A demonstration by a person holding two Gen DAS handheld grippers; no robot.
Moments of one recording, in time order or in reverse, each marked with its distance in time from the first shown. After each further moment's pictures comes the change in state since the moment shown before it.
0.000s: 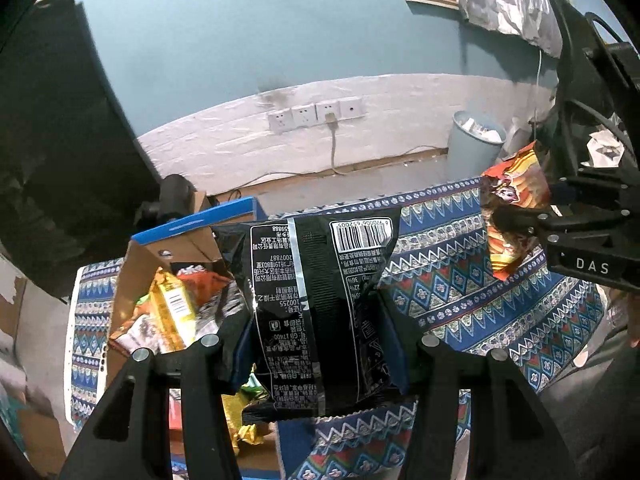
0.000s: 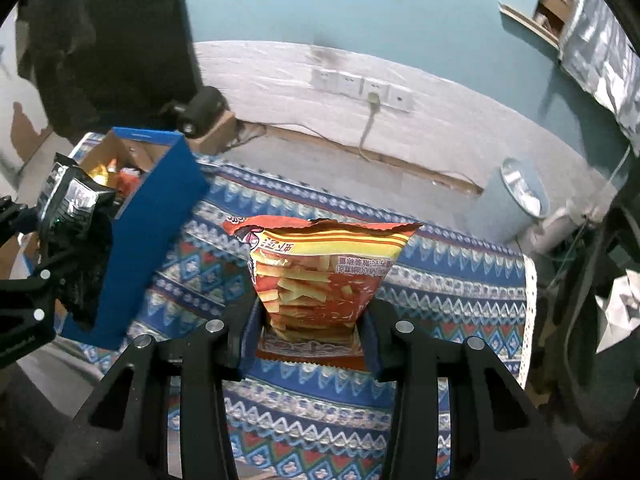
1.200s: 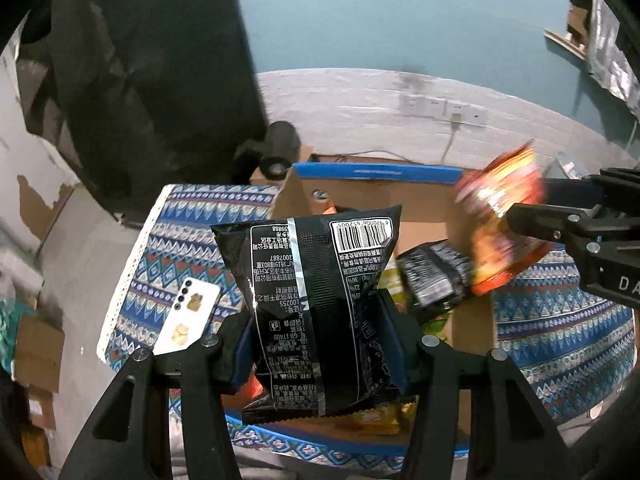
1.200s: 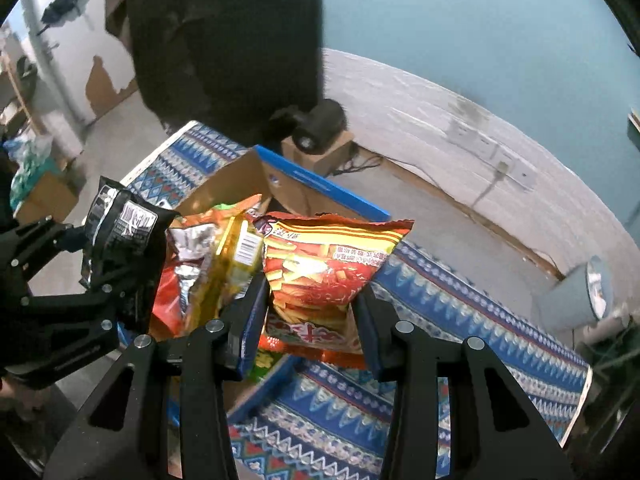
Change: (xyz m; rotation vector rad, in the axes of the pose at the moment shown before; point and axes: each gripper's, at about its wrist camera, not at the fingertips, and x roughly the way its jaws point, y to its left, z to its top) left arm -0.001 0.170 -0.051 -0.294 0.080 0.197; right arm 0.035 0.184 0.082 -0.255 -0.011 0.215
